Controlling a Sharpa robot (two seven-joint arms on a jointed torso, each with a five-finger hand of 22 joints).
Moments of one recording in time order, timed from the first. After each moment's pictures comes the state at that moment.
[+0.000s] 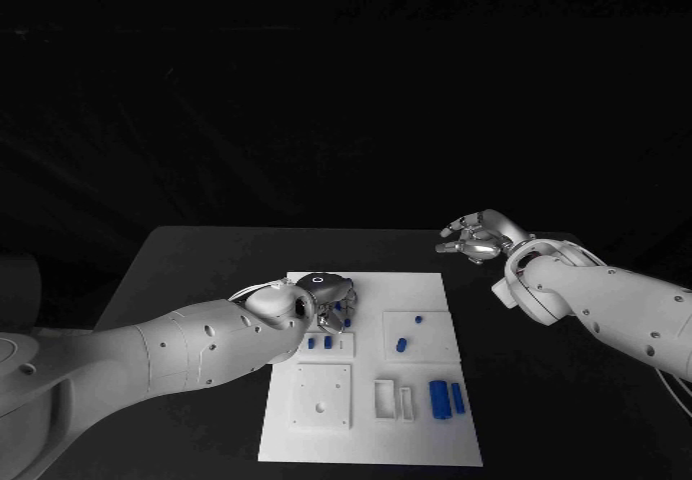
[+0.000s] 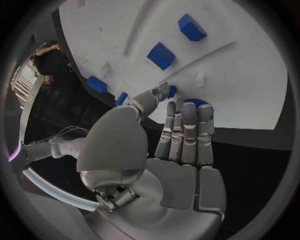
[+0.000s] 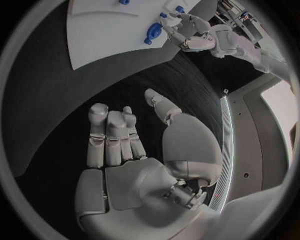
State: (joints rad) left arm 1.17 -0.50 -0.18 1.13 -1.54 -0.28 -0.08; left_hand 1.21 -0.22 0.64 -0.25 0.12 0.97 0.13 0.21 0.64 1.10 0.10 0.18 0.23 1.03 -0.01 1.29 0.50 0.06 0.85 -0.11 0.97 1.27; right arm 1.22 -0.69 -0.01 1.14 -0.96 -0.42 0.02; right_hand 0.99 -0.17 0.52 -0.24 0.25 0.84 0.14 0.26 0.42 1.06 0.05 1.13 1.13 1.29 -0.07 1.19 1.03 0.21 1.17 -0.04 0.97 1.31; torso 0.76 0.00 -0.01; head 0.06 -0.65
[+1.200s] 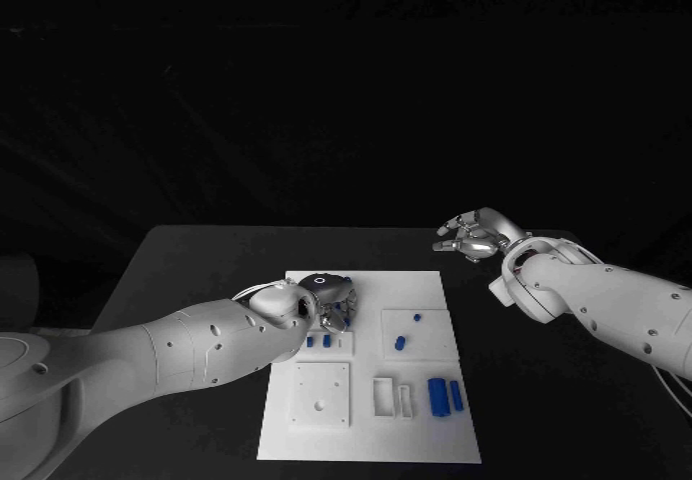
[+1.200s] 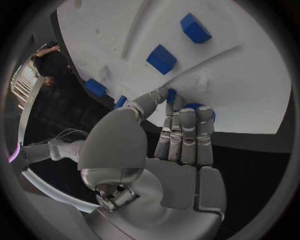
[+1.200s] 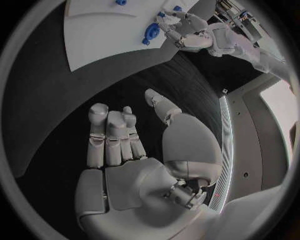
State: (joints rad) left arm 1.16 -0.47 -0.19 1.09 -1.54 -0.27 -0.07; left_hand 1.20 -0.17 0.62 -0.22 0.11 0.99 0.12 0.21 0.61 1.20 0.07 0.17 0.23 1.09 -0.04 1.38 0.52 0.06 0.90 -0.12 1.02 1.30; right arm 1.22 -0.69 -0.01 1.15 -0.96 -0.42 0.02; right_hand 0.99 -0.17 0.51 -0.24 0.25 0.84 0.14 0.26 0.42 1.06 0.05 1.13 1.13 1.29 -0.07 1.19 1.03 0.21 1.16 -0.04 0.97 1.31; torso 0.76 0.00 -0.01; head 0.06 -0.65
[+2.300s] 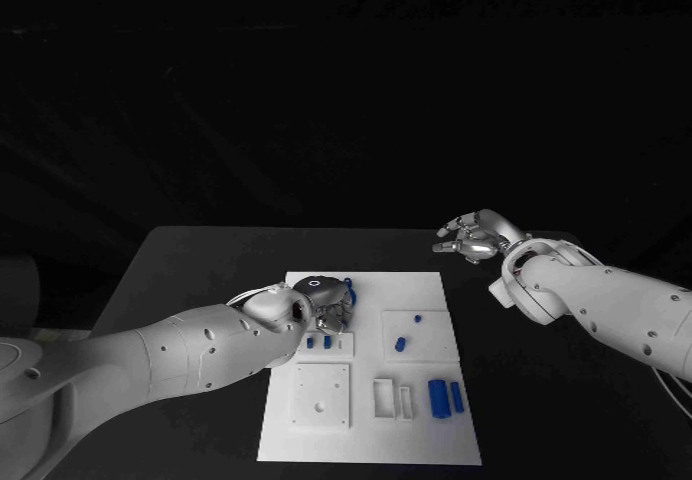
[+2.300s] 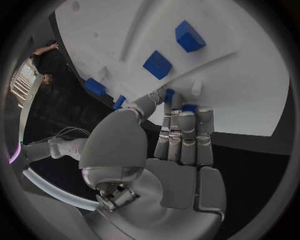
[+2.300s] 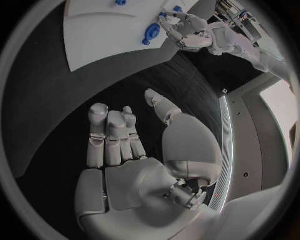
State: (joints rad) left arm 1.15 -0.50 -0.19 1.11 -1.52 -0.31 -0.06; left_hand 1.19 -0.12 0.62 -0.23 0.11 1.08 0.09 0.25 0.61 1.30 0.03 0.17 0.25 1.14 -0.08 1.41 0.52 0.06 0.95 -0.13 1.04 1.30; right arm 1.22 -0.69 -0.01 1.14 -0.97 -0.42 0.02; right_hand 0.99 -0.17 0.51 -0.24 0.25 0.83 0.14 0.26 0.42 1.06 0.05 1.13 1.12 1.29 -0.07 1.19 1.03 0.21 1.17 -0.04 0.97 1.31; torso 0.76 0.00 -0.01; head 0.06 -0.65
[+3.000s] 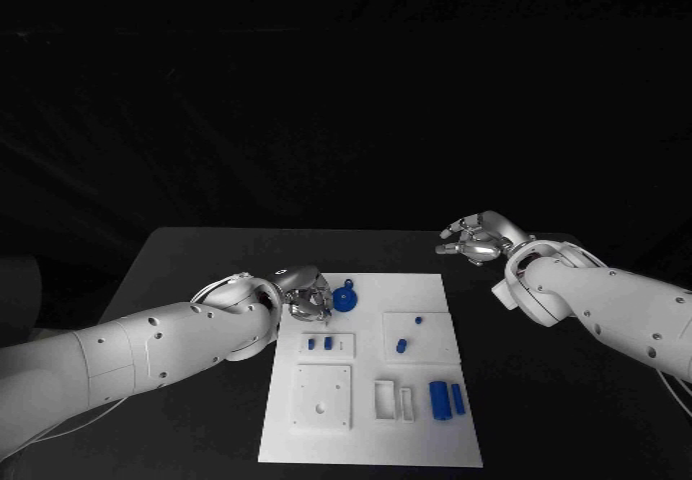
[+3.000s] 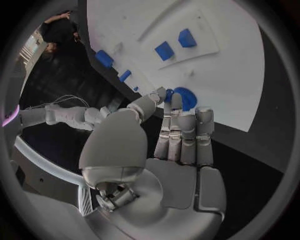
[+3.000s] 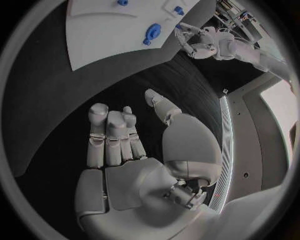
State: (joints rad) left arm 1.15 -0.67 -0.10 1.25 -1.30 -0.28 -0.05; left_hand 1.18 -0.11 0.62 -0.23 0.11 1.08 0.09 0.25 0.60 1.30 0.03 0.17 0.25 1.15 -0.08 1.41 0.51 0.06 0.96 -0.14 1.04 1.30; right arm 1.22 -0.69 -0.01 1.15 -0.97 -0.42 0.02; right_hand 0.99 -0.17 0.51 -0.24 0.25 0.84 0.14 0.26 0.42 1.06 0.05 1.13 1.12 1.29 -0.07 1.19 1.03 0.21 1.17 -0.04 0.97 1.31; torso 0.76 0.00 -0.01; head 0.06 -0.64
